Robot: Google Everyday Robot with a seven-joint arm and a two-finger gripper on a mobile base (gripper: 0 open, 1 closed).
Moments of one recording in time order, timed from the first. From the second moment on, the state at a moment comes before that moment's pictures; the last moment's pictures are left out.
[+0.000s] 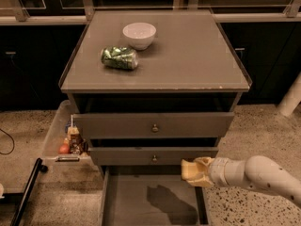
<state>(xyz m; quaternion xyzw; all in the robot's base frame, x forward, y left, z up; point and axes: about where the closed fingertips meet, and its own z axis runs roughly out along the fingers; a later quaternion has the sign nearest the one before) 0.499 -0.201 0.506 -0.48 0.78 0.14 0.38</state>
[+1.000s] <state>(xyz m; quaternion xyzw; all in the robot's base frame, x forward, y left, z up) 0.513 -0.199 0.415 -0.49 0.78 0.15 0.37</state>
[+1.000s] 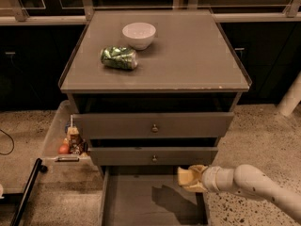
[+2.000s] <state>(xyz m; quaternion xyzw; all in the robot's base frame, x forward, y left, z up) 0.542 -0.206 0.270 -0.46 0.81 0.12 0.34</state>
